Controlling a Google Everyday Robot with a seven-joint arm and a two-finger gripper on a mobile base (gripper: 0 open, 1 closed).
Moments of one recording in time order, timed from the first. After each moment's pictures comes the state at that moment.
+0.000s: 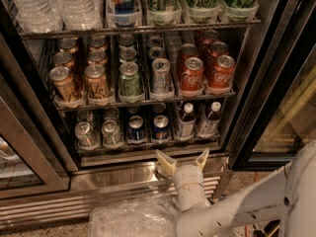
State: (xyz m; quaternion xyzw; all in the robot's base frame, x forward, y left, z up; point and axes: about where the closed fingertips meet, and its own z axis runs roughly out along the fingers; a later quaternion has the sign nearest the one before) arm 0.563 -0.092 0.604 0.00 0.71 0.05 0.70
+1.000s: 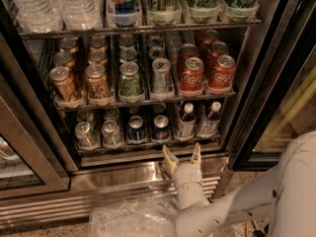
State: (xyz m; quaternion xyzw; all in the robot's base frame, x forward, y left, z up) arm 0.573 -0.091 0.596 -0.02 0.70 0.04 0.71
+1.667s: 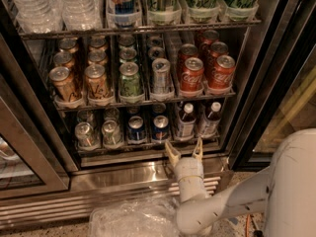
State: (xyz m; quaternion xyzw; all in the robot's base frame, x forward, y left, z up) arm 0.595 -0.101 0.599 -0.02 0.69 0.02 0.72
